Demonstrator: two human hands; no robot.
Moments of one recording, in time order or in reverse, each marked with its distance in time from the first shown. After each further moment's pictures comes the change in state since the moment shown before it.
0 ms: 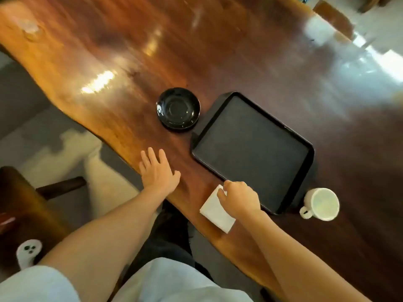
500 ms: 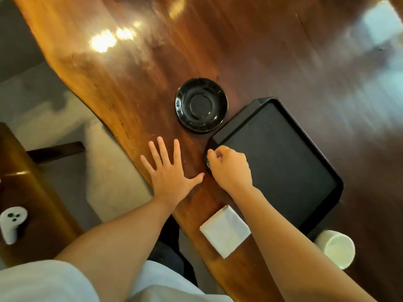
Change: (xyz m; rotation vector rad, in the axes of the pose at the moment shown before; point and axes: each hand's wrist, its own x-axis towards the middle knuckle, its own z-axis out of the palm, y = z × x) left_hand 0.040 0.009 0.049 -0.028 0.159 -0.050; right_hand 0.107 -0.086 -0.052 0.343 -0.006 -0.050
